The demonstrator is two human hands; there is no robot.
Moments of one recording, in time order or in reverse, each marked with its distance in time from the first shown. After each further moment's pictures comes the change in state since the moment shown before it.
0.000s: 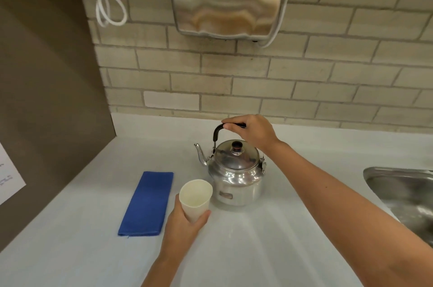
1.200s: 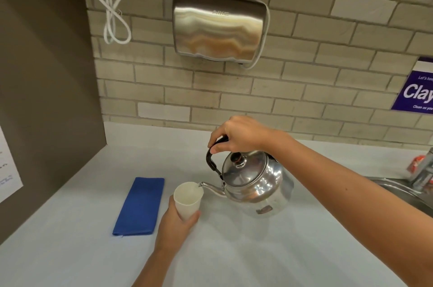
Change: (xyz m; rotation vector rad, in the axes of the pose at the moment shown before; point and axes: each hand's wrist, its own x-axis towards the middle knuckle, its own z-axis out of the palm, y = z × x) left_hand -0.001 0.004 -0.001 -0.013 -0.033 0.047; right_hand -0.034 -0.109 -0.067 -0.549 -0.453 -0.302
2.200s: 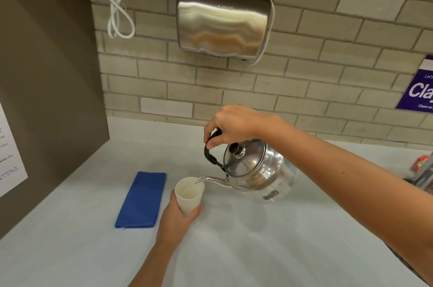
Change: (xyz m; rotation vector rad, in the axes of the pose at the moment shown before) left_hand -0.001 -0.001 0.002 -0.012 0.009 0.007; right_hand 0.013 -0.018 -0.017 -0.113 -0.059 -0.093
